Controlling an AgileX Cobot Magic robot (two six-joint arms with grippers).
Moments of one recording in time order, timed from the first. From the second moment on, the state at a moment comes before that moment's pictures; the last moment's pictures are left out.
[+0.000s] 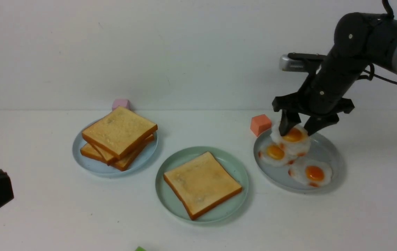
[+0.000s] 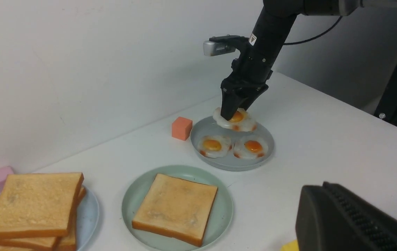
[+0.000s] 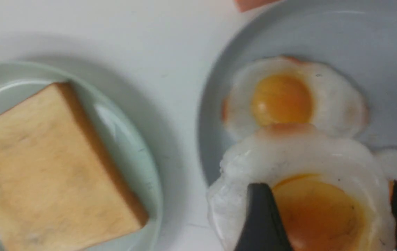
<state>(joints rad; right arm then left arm) 0.24 2.07 -1.83 0.20 1.10 0.02 -0.75 0.38 -0.70 0.03 0.53 -0.09</state>
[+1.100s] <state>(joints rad) 0.57 2.23 -1.83 0.23 0.89 0.07 -0.75 0.38 -0.70 0.03 0.53 -0.09</state>
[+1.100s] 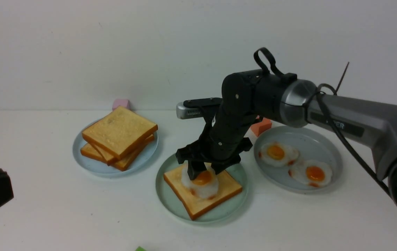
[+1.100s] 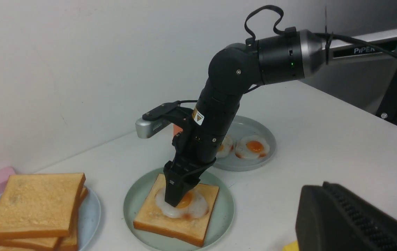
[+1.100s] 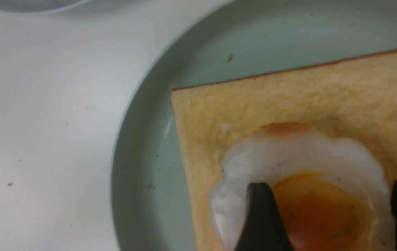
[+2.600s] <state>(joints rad) 0.57 1.31 -1.38 -0.03 1.25 0.19 -0.67 1.26 -1.00 -0.02 0.70 -0.12</state>
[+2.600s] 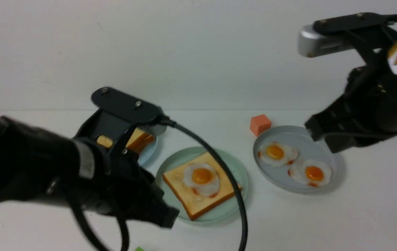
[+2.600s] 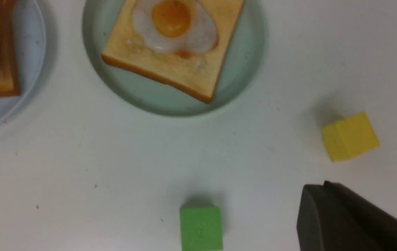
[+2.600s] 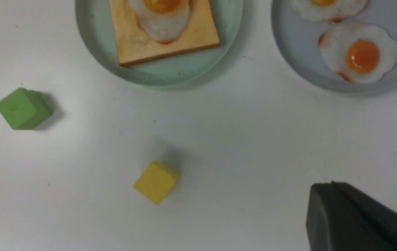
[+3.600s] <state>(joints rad) 0.57 0.68 -1.15 0.08 1.18 0.10 -0.33 1.93 -1.41 0.15 0.60 0.07</state>
